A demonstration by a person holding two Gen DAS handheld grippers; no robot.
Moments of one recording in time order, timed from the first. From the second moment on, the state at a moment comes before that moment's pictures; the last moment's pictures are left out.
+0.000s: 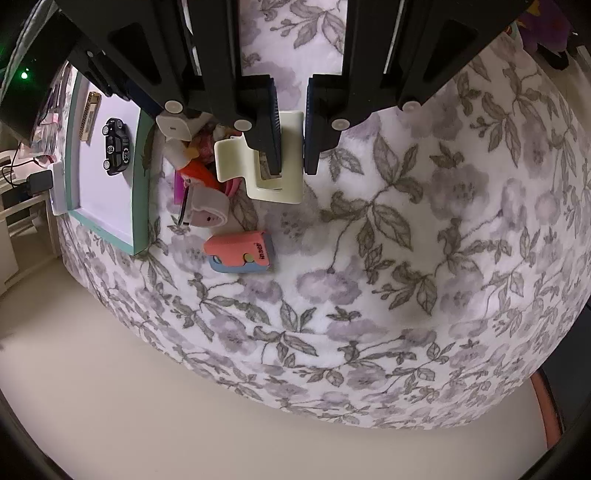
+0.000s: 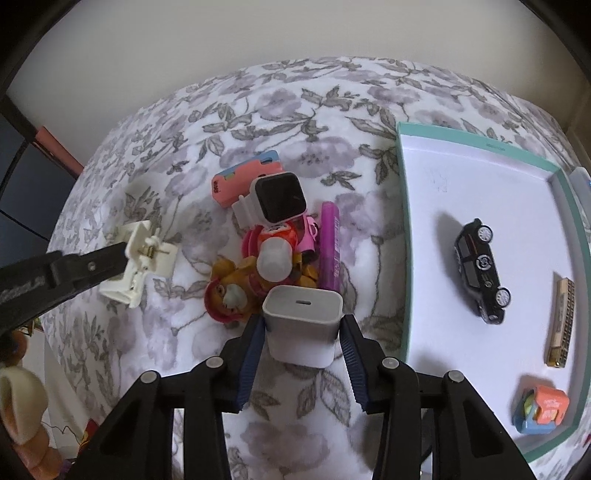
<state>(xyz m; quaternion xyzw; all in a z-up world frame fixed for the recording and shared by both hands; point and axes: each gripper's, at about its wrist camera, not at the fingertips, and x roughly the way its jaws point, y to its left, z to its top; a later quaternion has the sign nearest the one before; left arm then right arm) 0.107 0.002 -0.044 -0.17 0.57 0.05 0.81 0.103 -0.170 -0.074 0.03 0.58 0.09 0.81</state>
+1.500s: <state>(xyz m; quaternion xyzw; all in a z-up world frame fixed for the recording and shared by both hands) 0.145 -0.098 -0.031 -0.11 0.57 -0.03 0.81 0.123 -0.288 -0.020 0.14 0.52 0.01 0.84</state>
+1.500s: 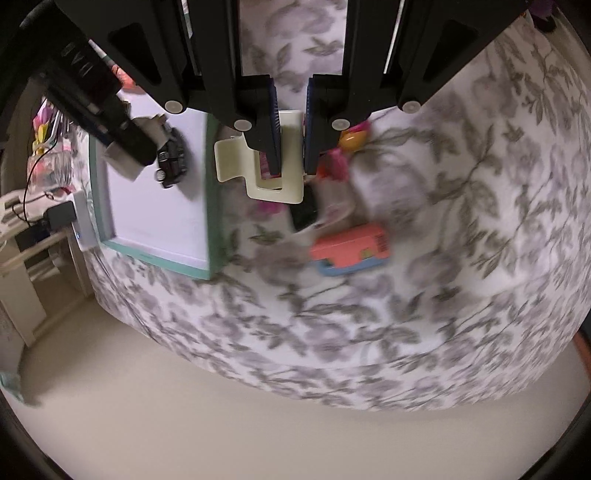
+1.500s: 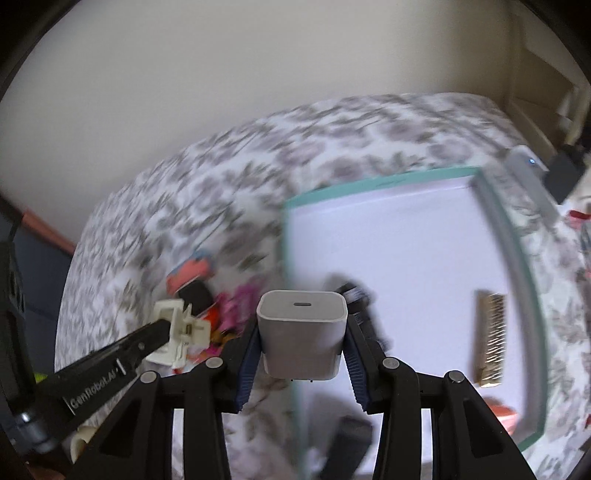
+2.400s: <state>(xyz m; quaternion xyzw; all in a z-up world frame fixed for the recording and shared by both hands) 0.225 -0.240 -0.067 0.00 0.57 -0.09 0.82 0.166 -0.404 -0.074 0.20 0.55 -0.08 0.81</state>
